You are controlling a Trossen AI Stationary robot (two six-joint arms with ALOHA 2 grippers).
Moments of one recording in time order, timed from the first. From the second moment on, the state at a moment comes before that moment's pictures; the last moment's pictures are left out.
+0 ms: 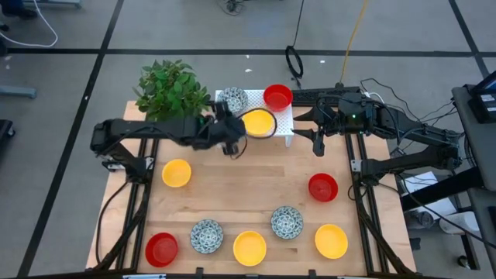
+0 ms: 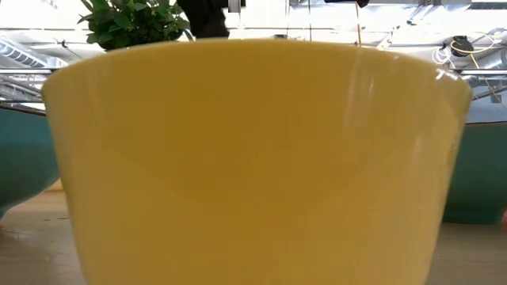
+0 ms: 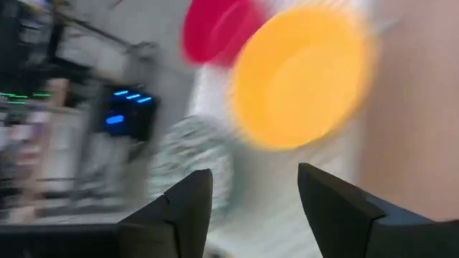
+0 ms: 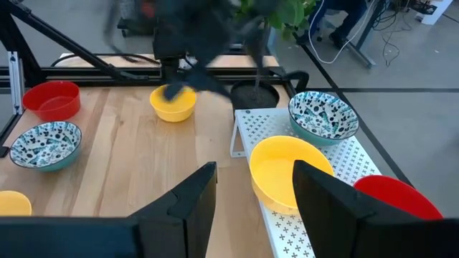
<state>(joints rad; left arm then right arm) 0.06 1.60 1.48 -0.74 -0.64 0.25 -0.19 1.04 1.27 -0.63 0.00 -0.09</state>
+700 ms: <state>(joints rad) -0.36 1.57 1.47 -0.79 0.07 -0.92 -0.19 1.04 1.27 -0.63 0.00 -0.09</state>
